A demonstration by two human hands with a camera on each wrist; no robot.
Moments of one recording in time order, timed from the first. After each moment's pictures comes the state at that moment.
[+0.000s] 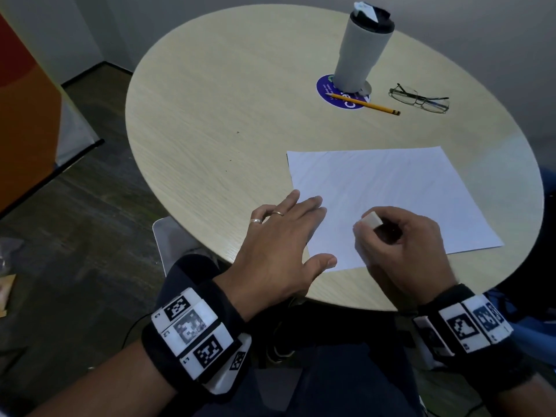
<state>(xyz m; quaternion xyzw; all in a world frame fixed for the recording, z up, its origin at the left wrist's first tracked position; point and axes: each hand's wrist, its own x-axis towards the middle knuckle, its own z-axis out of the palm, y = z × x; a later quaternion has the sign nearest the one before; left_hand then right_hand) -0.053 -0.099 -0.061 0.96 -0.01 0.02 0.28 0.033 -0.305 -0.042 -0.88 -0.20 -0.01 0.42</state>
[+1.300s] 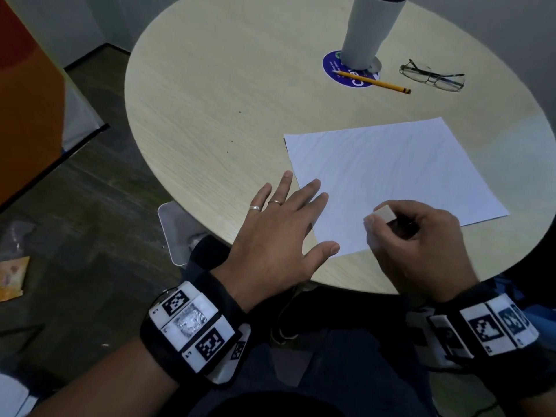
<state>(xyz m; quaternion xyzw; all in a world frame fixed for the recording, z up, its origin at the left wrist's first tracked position) -0.064 -0.103 -0.064 0.97 0.00 0.01 0.24 0.024 -0.321 -0.043 -0.90 -0.19 0.01 0.40</state>
